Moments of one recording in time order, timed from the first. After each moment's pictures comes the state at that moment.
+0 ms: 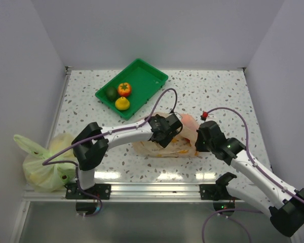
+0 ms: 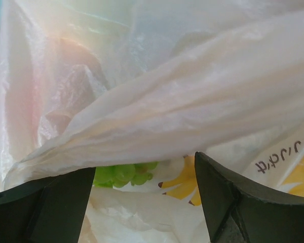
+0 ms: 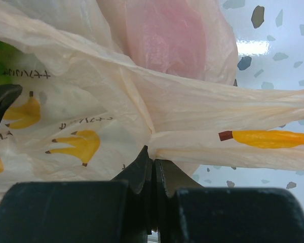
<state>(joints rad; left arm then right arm) -1.03 1.87 1.40 -0.69 -0.39 -0.26 0.59 0.86 0.65 -0.69 0.22 0.53</state>
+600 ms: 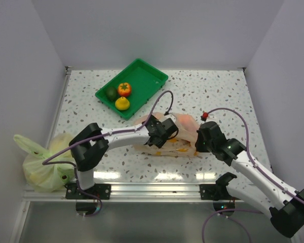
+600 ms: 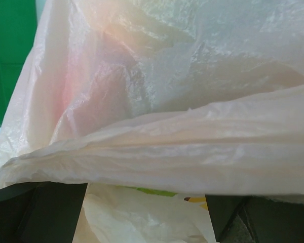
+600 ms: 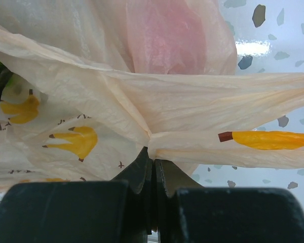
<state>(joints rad) -1.03 1.84 1.28 -0.59 -0.59 -0.25 0.59 0.85 0.64 -0.69 0.22 0.54</state>
